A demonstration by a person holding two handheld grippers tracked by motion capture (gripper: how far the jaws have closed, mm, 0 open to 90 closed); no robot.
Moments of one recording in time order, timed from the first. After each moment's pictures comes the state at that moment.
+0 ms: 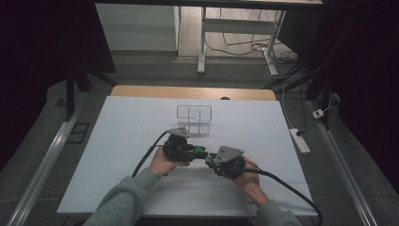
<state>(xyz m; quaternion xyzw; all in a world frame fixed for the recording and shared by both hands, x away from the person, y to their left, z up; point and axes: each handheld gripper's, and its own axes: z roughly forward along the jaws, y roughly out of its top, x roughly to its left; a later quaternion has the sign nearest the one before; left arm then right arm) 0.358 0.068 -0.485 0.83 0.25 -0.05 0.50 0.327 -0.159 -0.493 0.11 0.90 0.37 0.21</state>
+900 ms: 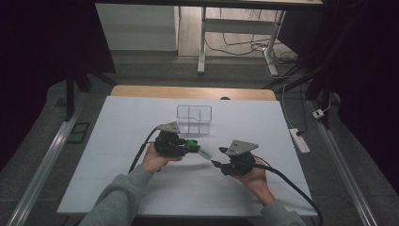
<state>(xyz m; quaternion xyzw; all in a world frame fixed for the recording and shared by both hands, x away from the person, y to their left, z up) 0.361 0.096 -0.474 0.82 0.26 -0.01 0.51 0.334 -0.187 -0.483 0.19 0.87 0.41 0.17</state>
